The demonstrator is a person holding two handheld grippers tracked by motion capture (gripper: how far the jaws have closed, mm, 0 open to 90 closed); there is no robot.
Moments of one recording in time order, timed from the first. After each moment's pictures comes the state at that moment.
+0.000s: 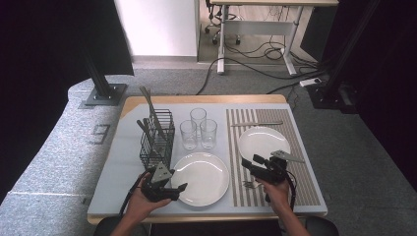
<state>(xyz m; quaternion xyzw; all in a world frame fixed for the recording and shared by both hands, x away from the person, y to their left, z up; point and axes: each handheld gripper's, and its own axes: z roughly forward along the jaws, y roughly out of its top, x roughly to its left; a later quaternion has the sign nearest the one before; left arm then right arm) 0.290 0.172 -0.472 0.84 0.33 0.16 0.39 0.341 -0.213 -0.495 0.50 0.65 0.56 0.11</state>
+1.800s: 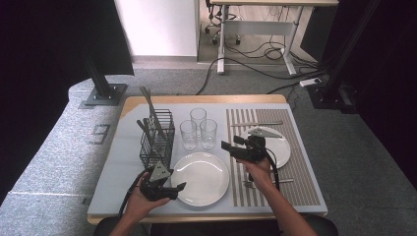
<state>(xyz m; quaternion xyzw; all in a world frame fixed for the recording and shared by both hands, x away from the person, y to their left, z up) 0.292 0.176 -0.475 0.84 0.34 0.16 0.39 0.390 -0.153 -0.449 0.44 0.69 0.57 0.10</state>
